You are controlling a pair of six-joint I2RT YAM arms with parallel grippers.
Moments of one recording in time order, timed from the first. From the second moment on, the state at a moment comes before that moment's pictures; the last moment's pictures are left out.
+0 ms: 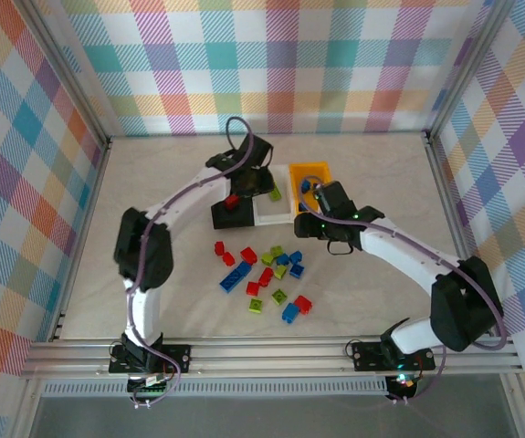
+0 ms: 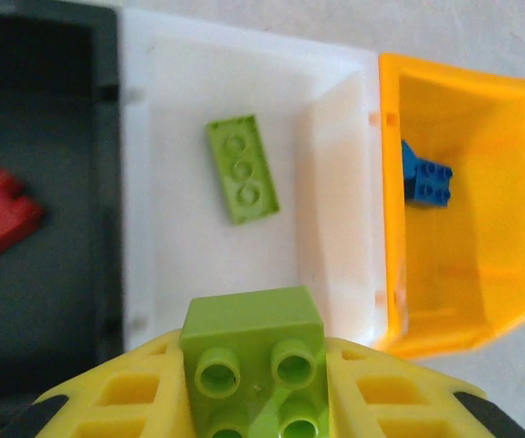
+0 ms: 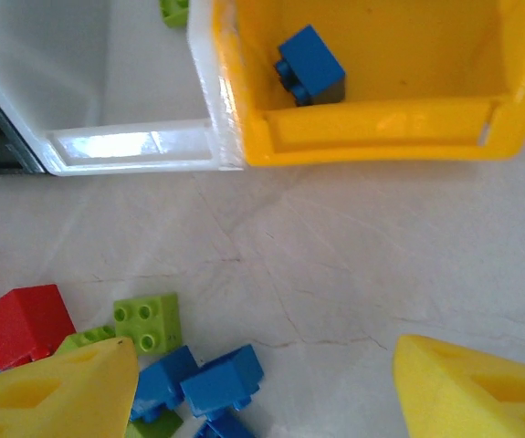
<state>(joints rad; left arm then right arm) -0.59 2.04 1.82 -0.75 -0.06 -0.73 0.57 1.41 0.97 -0.52 0.02 0.49</state>
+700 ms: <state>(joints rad) -0.62 2.25 2.12 -0.88 -0.06 -0.70 0.55 1.33 0.92 -0.51 0.00 0.50</state>
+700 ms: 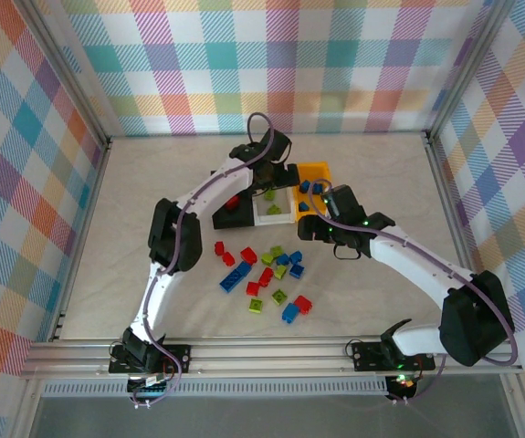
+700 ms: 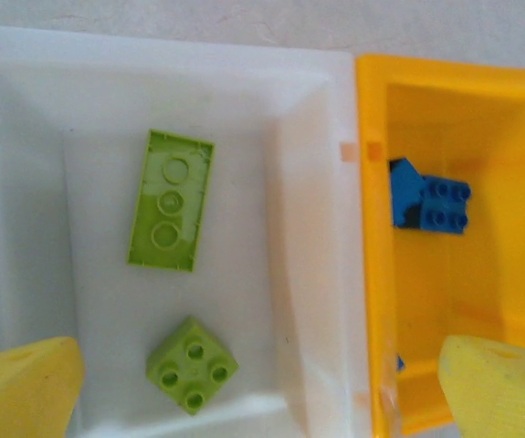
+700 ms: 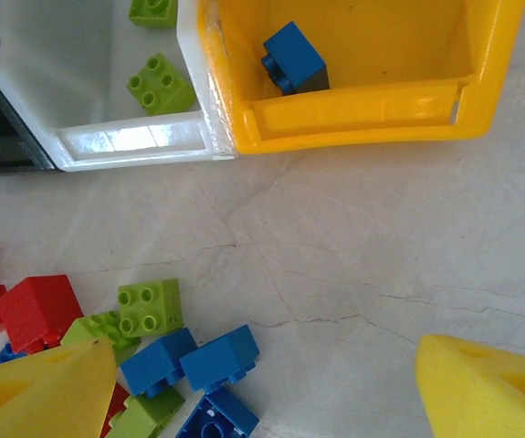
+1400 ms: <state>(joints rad) -0.68 1.10 0.79 -0.68 -0.18 -0.81 0.69 1.49 0.93 -0.55 -0.10 0.47</state>
